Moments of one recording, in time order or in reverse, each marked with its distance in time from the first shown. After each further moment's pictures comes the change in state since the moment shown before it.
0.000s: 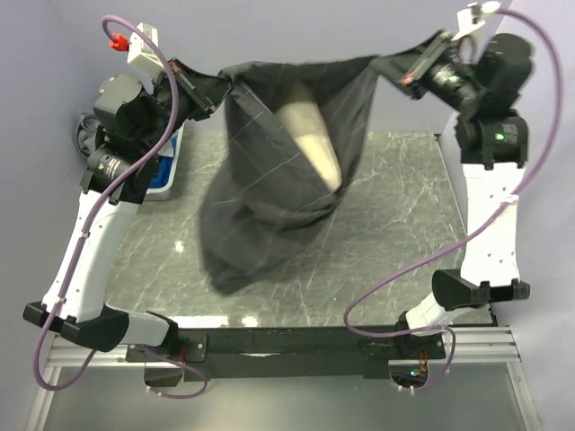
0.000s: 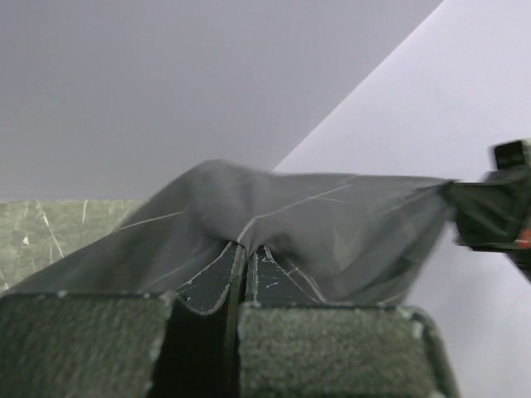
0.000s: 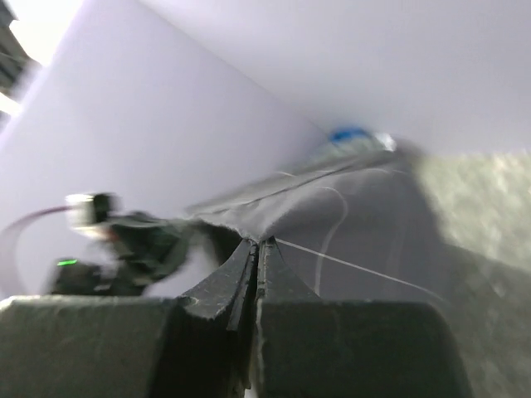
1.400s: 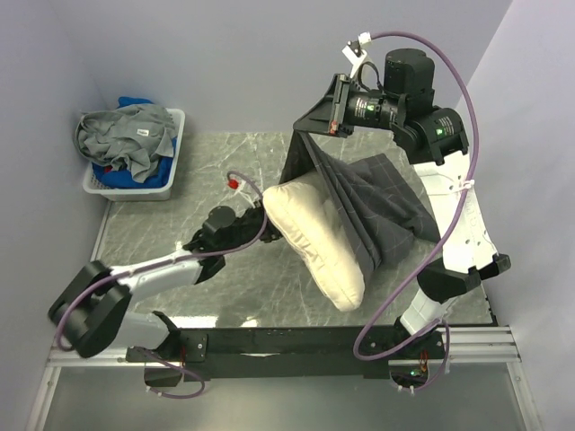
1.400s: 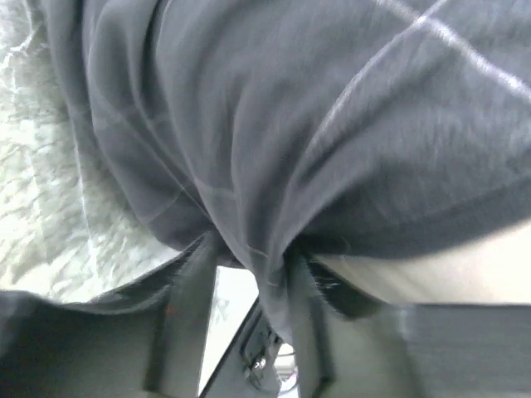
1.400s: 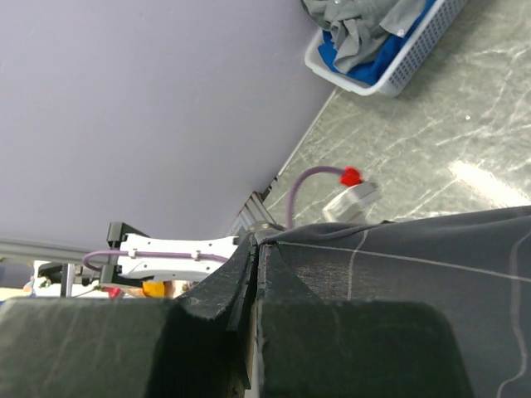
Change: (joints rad) left arm -0.329 -0.066 -1.312 1.046 0.158 -0.323; right arm 0.380 0.100 0.056 -0.270 -0.059 -0.262
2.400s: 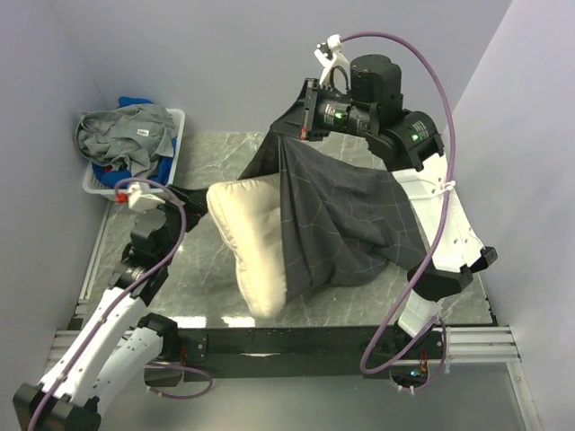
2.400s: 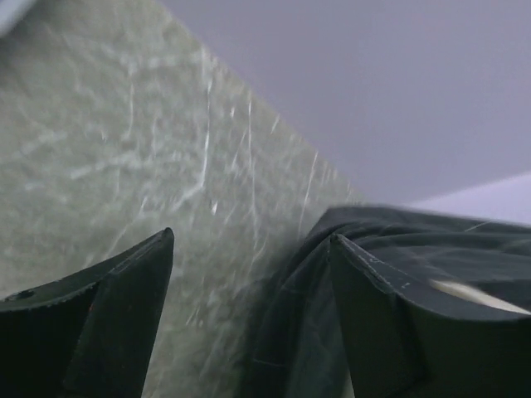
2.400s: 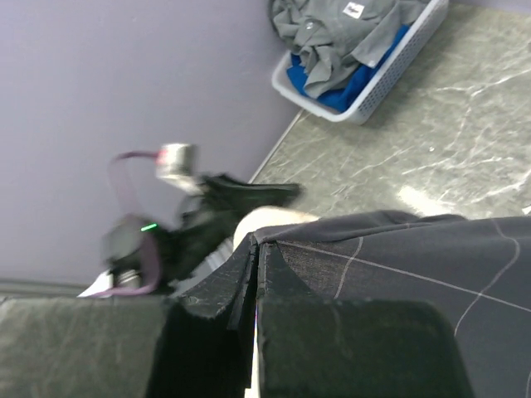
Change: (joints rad) left arm 0.359 -0.608 0.071 -0.765 -0.585 0.082; right arm 0.183 0.063 0.070 0.008 0.286 -0.085
